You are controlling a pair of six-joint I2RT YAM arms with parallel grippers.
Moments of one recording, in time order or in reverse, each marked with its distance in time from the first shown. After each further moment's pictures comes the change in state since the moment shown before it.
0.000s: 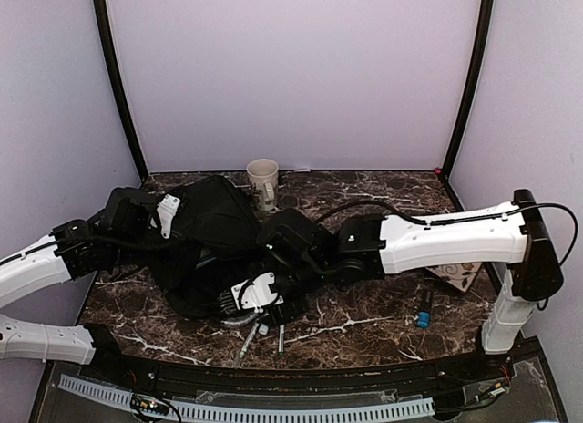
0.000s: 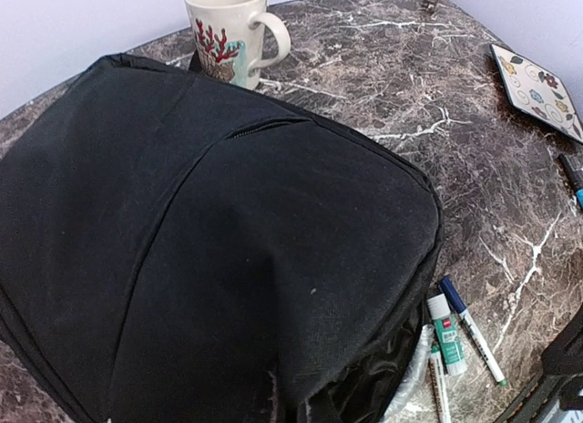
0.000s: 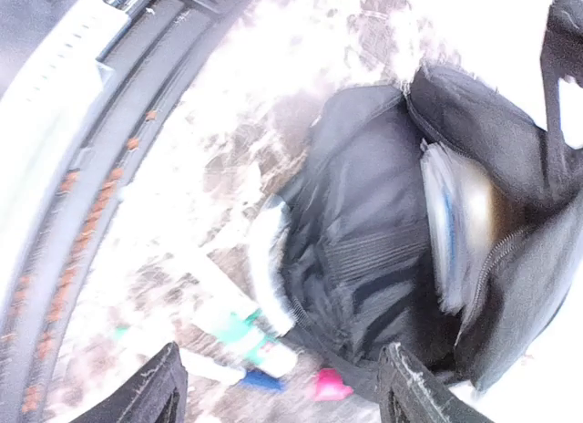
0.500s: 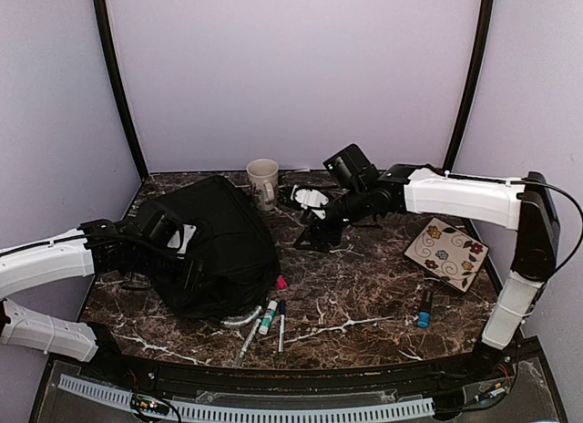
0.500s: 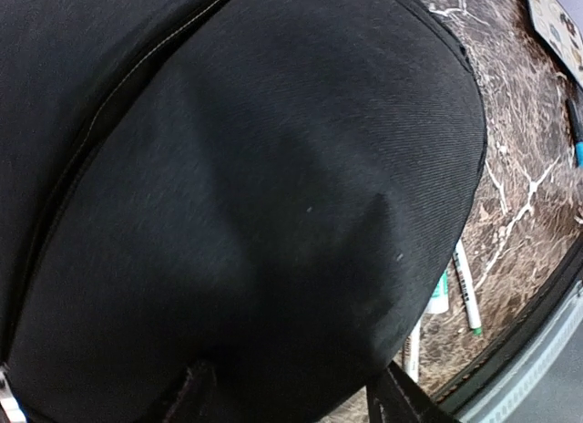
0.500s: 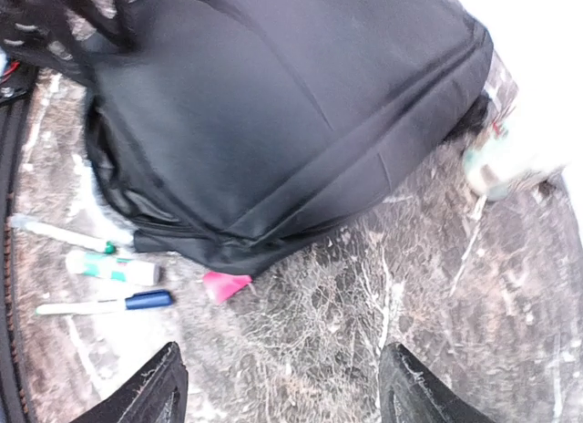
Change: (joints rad) left arm 0.001 0.171 -0.031 -0.099 0.193 -0.204; right arm -0.462 -0.097 -0.053 -0.016 -0.276 0.353
